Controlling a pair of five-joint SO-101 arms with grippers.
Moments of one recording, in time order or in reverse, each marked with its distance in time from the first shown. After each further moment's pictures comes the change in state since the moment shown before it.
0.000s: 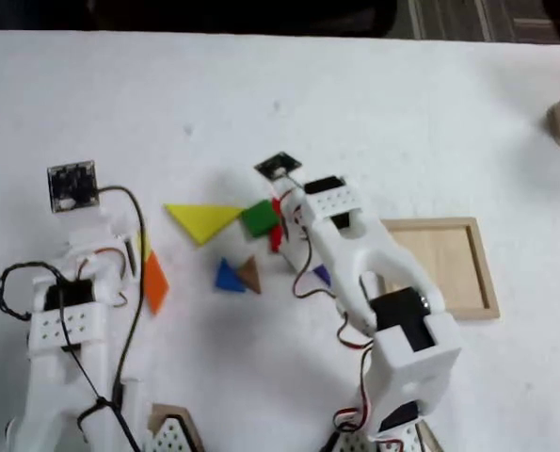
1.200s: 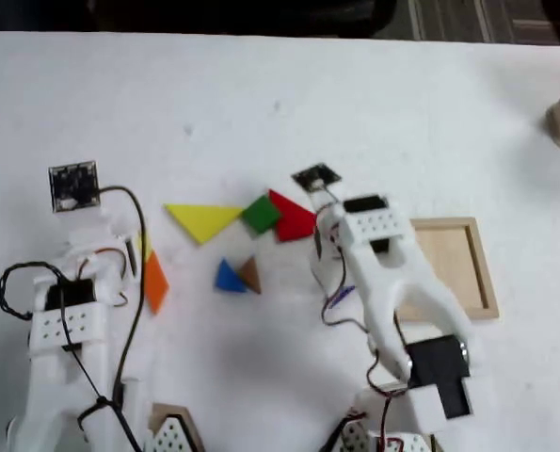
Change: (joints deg) left arm 0.7 0.0 0.0 0.0 -0.7; right arm 6.2 -19.0 19.9 0.2 0.1
